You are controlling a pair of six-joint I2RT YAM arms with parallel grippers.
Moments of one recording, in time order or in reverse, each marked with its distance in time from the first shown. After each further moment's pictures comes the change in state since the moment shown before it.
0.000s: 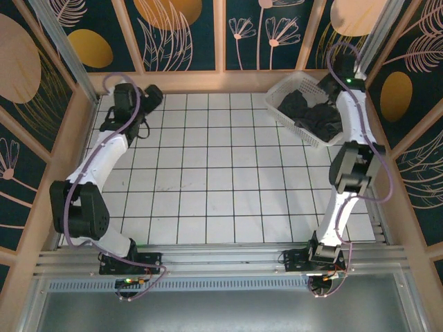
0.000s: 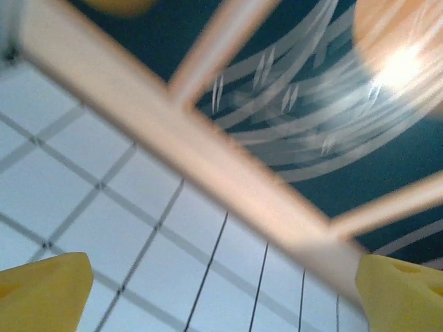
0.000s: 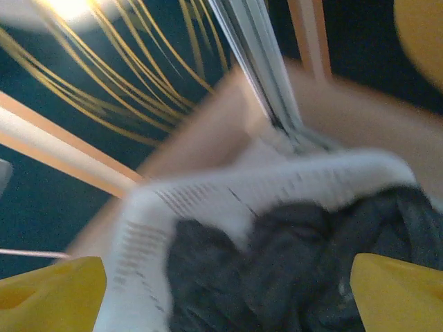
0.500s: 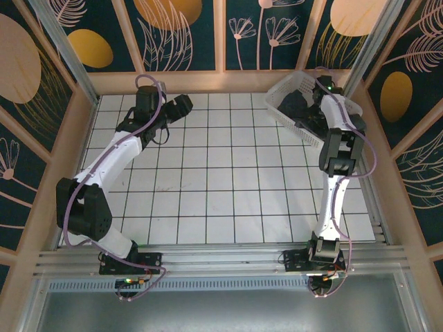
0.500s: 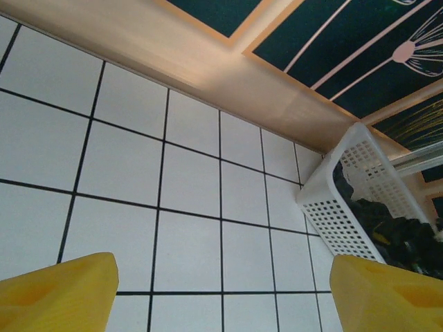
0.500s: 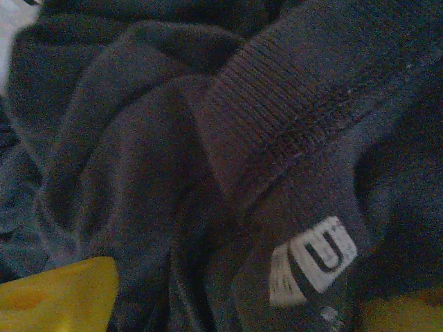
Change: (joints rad) left arm -0.145 0.007 0.024 -0.038 0.188 0.043; right arm 0.021 0.336 0.154 -0.182 -0.017 0.111
